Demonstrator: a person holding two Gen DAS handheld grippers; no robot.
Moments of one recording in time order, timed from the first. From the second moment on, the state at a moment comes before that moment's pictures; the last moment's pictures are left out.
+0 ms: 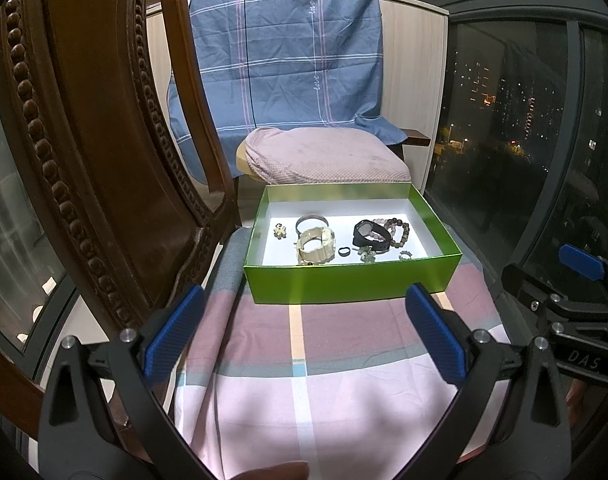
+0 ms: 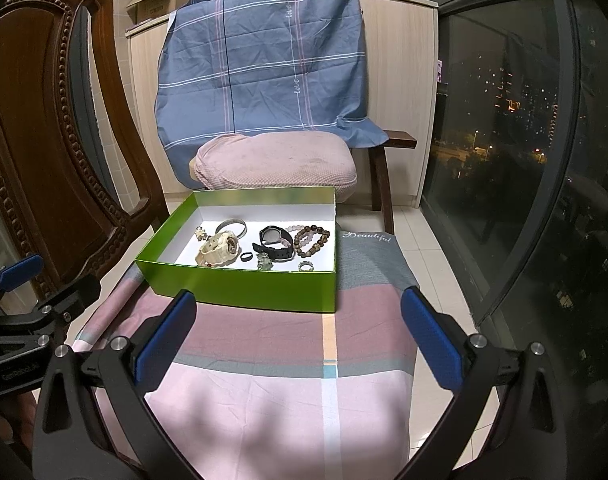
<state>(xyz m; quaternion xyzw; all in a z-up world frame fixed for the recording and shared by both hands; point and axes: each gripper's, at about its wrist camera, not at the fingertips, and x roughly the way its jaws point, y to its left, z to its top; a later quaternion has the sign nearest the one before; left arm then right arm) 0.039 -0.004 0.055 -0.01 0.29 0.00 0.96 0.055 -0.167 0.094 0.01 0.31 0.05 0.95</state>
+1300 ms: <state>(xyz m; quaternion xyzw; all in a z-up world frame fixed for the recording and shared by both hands) 0.040 -0.007 0.048 0.00 0.29 0.00 0.96 0.055 -0.167 0.093 0.01 0.31 0.06 0.95</state>
